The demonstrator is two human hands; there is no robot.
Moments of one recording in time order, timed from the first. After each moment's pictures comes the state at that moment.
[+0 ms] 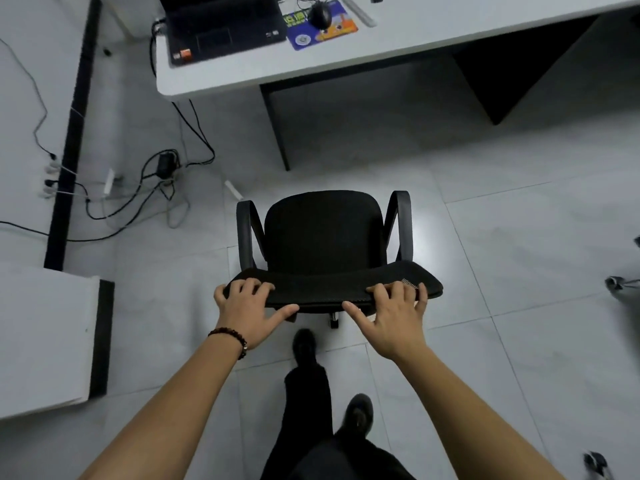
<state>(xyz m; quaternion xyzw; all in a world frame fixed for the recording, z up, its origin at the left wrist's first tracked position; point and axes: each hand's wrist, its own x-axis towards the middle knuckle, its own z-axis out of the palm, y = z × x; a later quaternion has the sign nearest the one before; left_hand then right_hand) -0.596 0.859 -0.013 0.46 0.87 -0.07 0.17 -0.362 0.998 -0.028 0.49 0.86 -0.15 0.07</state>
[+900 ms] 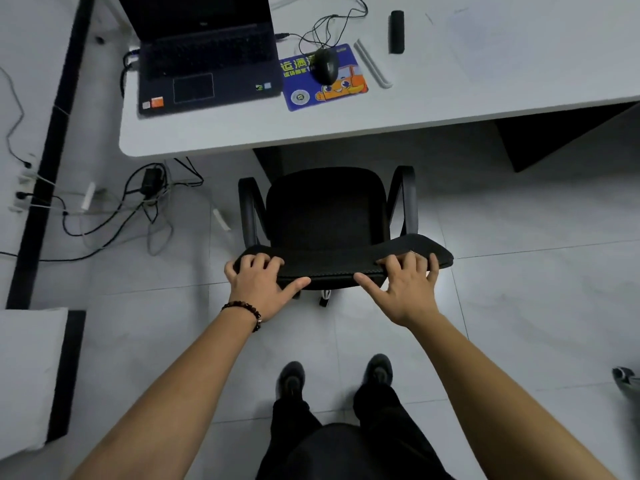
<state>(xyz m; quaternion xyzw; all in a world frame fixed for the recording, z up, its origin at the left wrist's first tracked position) -0.729 1.178 -0.025 0.42 0.89 -0.05 0.16 -0.511 1.347 -0.029 0.44 0.88 -0.14 0.08</state>
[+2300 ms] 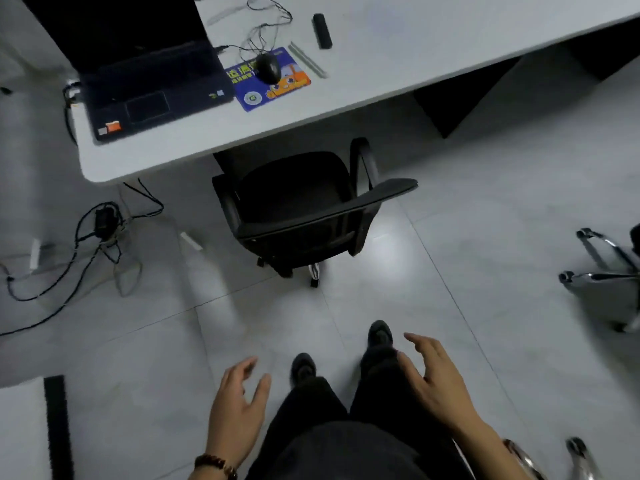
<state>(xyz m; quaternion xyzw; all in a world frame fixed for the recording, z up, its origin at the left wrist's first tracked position) -0.659 0.942 0.023 0.27 0.84 0.28 0.37 -0.384 1.097 0.028 0.60 0.70 -0.38 -0.01</state>
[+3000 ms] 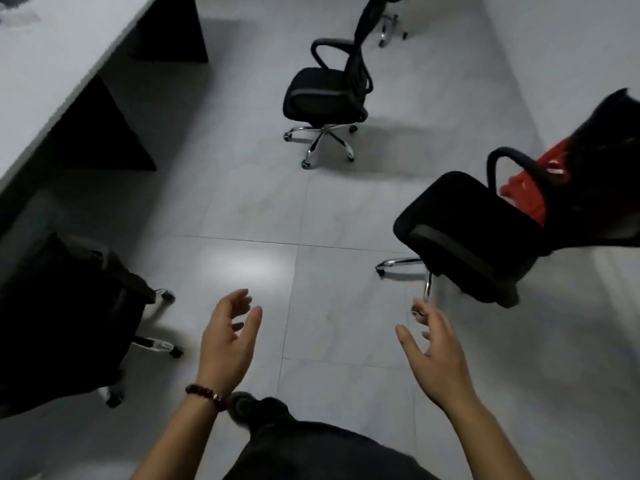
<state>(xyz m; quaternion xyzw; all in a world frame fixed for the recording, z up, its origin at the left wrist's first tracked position) -0.363 0.903 0.084 0.70 0.51 0.22 0.46 -0.139 0.692 0.064 0.86 0.29 -0.22 -0.36</state>
